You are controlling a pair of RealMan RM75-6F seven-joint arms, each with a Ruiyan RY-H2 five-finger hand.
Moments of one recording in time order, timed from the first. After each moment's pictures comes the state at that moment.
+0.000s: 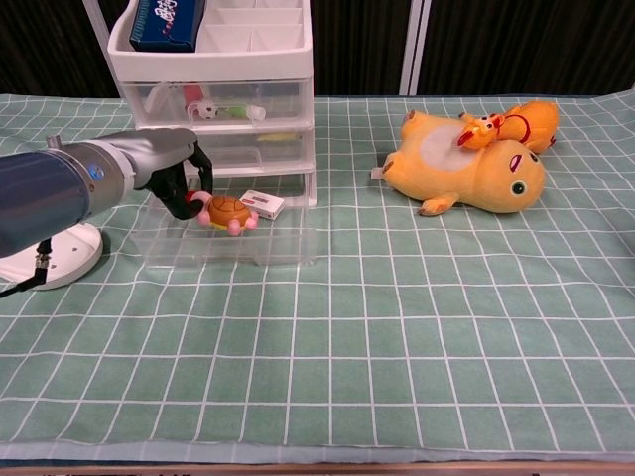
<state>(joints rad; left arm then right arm) -0.92 -1.68 -0.24 -1.56 0.48 1.17 0.77 0.09 -1.10 0.14 -1.70 -1.30 1.33 0.27</state>
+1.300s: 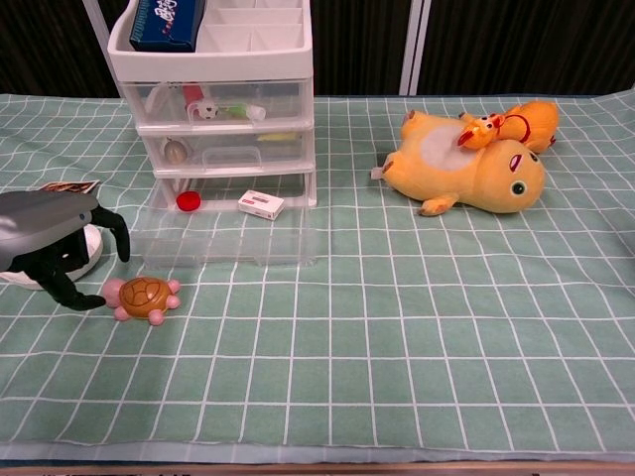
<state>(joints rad) -0.65 -1.53 0.03 -1.78 0.80 1.30 0.69 0.09 -1.10 0.14 -1.70 -1.31 1.35 0.25</state>
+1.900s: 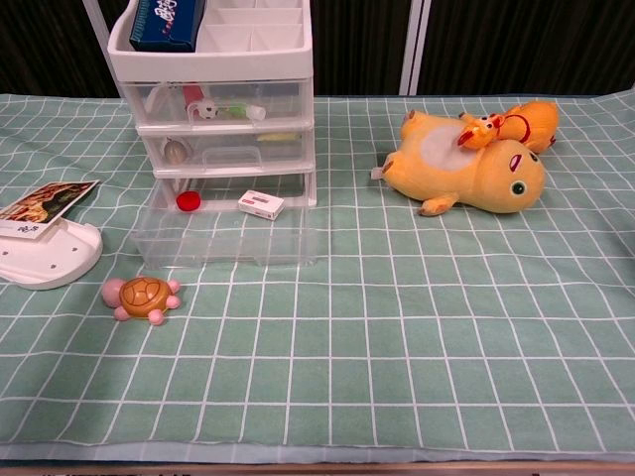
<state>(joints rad) -0.40 -1.29 0.09 -1.89 1.18 1.58 0.39 0.09 -1.11 0.13 -1.69 -1.33 1.37 0.22</state>
